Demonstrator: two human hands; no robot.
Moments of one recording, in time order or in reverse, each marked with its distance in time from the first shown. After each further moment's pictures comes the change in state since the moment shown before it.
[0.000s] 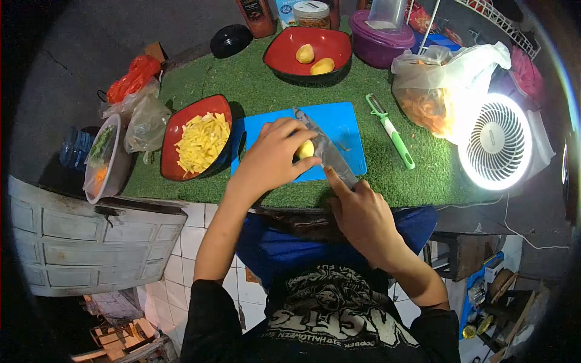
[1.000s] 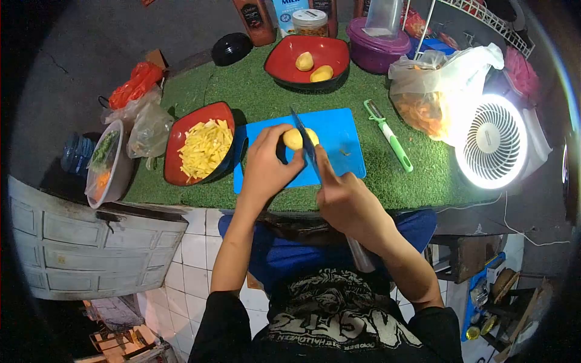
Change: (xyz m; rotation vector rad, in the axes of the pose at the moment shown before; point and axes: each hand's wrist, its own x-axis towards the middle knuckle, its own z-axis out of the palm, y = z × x) left_hand -0.012 -0.005 0.020 -0.171 0.387 -0.216; right_hand 0.036 -0.004 0.004 -0.222 0.155 -0.440
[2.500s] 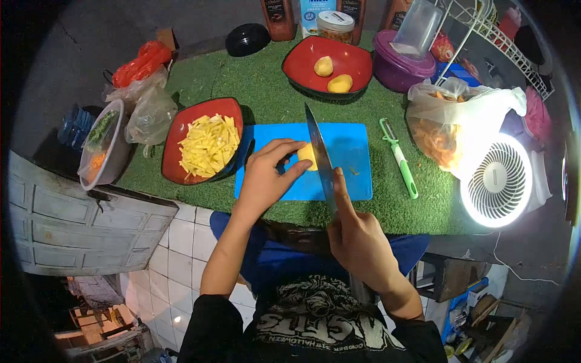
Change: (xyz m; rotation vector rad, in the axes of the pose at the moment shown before) left_hand -0.002 -0.001 -0.013 -0.165 -0.088 -0.189; right_hand -0.010 -0.015 -0.034 0.613 -0.112 0.368
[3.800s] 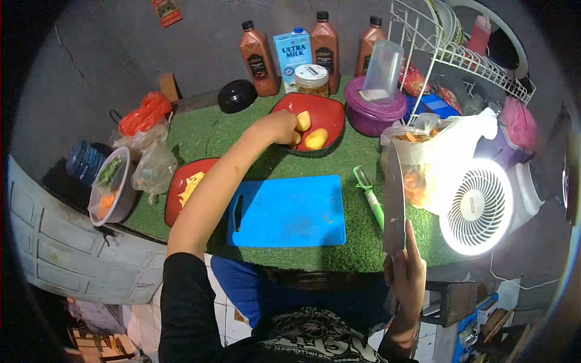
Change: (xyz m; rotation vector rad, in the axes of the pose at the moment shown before) left_hand 0.246 -0.037 0.024 0.825 -0.727 -0.002; right_hand -0.068 0.079 -0.056 0.475 0.559 0.293
